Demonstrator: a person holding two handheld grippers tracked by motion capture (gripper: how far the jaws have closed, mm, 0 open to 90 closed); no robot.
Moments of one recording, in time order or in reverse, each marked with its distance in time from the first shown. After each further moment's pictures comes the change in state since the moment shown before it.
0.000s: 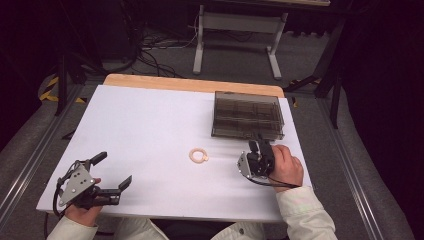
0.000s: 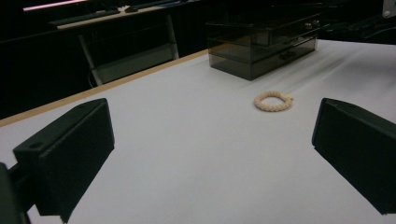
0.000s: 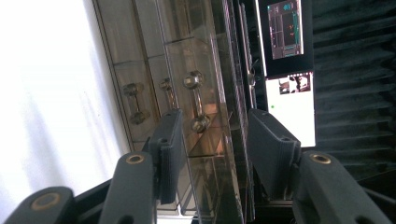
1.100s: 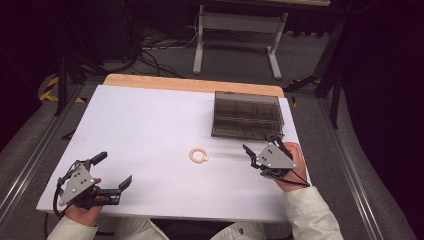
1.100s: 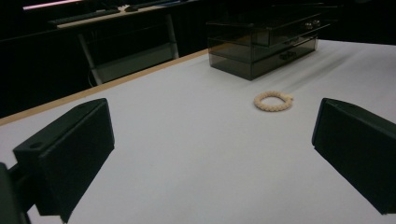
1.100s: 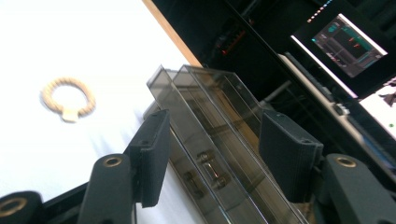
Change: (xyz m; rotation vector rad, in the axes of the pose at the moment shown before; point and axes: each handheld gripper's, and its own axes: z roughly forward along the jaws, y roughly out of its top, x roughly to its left) left arm 0.000 0.000 0.000 0.003 0.001 -0.003; right arm -0.058 -0.018 -0.036 -0.358 0.312 0.566
